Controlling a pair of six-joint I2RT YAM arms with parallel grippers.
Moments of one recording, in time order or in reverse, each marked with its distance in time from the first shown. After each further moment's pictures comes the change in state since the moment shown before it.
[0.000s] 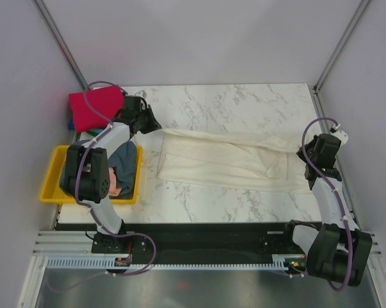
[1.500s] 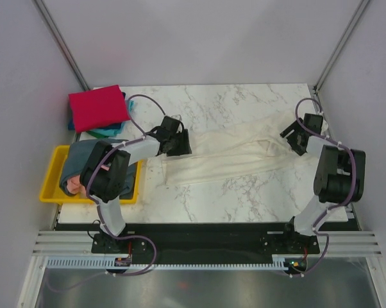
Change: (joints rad) left arm -0.337 0.079 -0.111 0.000 -0.166 -0.041; right arm 0.024 0.614 0.261 0.018 -0.055 0.182
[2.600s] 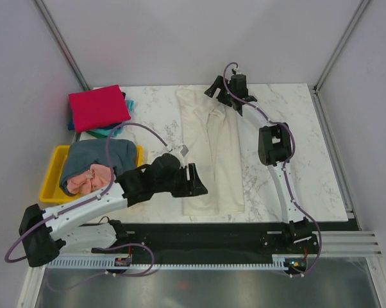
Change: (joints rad) left arm -0.489 -0.785 -0.338 -0.216 0.037 -0.444; right arm 0.495 1.053 1.504 -0.033 -0.222 -0.018
